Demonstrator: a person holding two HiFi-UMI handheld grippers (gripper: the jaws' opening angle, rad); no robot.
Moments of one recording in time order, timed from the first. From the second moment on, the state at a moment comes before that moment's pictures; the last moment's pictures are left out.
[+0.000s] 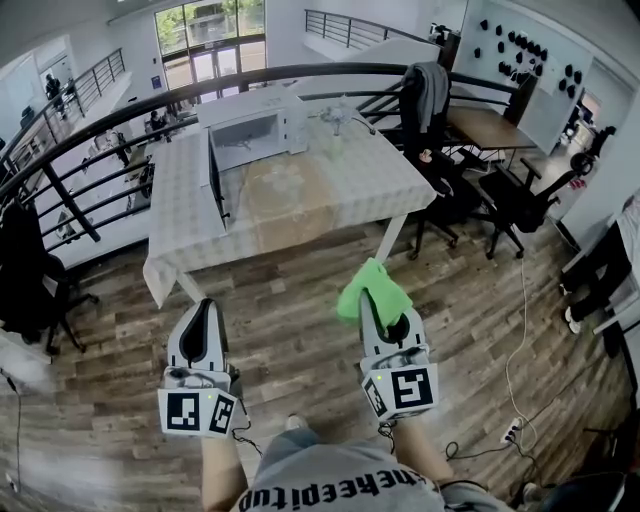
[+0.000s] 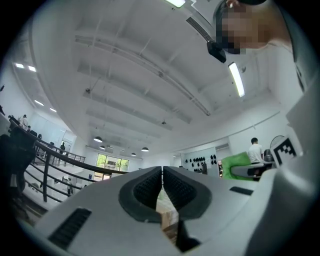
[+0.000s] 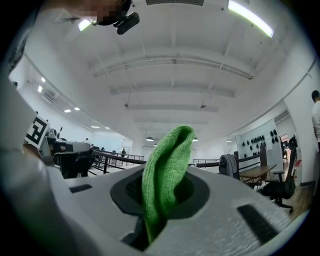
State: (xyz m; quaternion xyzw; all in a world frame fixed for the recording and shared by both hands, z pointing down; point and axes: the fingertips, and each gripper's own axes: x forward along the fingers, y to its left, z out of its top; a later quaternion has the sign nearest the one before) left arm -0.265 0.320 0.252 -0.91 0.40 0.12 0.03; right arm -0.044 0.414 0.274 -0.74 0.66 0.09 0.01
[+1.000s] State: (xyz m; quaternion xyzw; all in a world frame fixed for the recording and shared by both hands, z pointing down) left arm -0.250 0.204 0.277 -0.91 0.39 0.12 0.03; right arm -0.032 0.295 0.301 -0.74 0.67 0.07 0.01
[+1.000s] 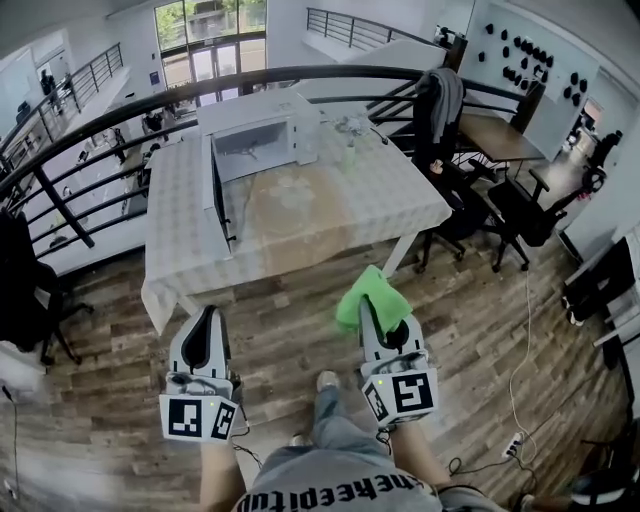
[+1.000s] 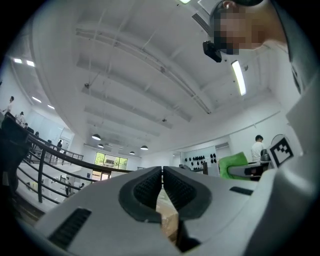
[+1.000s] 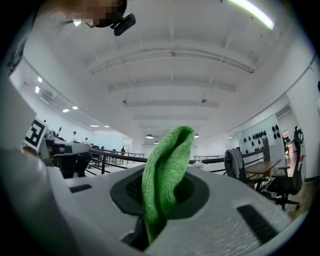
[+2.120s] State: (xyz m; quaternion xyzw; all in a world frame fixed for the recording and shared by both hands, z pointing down) left arm -0.084 0.030 0.253 -0.88 0.45 0.13 0.05; right arm 0.141 0.088 0.291 -0.69 0.72 0.07 0.04
